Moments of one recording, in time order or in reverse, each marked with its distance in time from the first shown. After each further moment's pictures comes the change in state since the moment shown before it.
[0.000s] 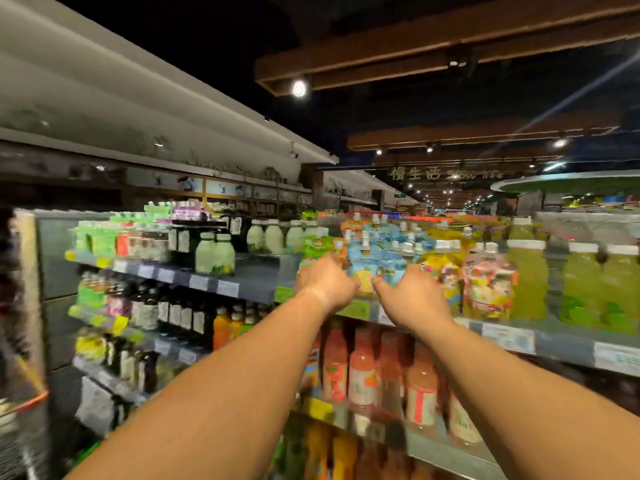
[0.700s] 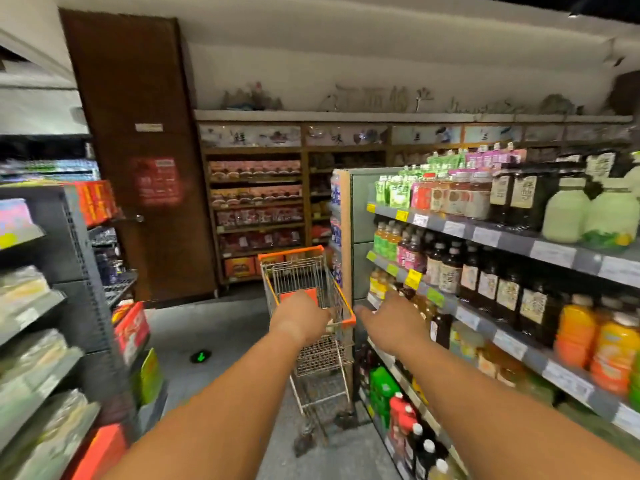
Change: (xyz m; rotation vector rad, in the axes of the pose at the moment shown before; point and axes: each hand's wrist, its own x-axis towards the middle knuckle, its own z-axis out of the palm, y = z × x) left_hand -0.071 -0.540 -0.254 0.214 0.285 -0.825; right_hand -0.174 -0.457 0.393 0.456 -0.758 -0.464
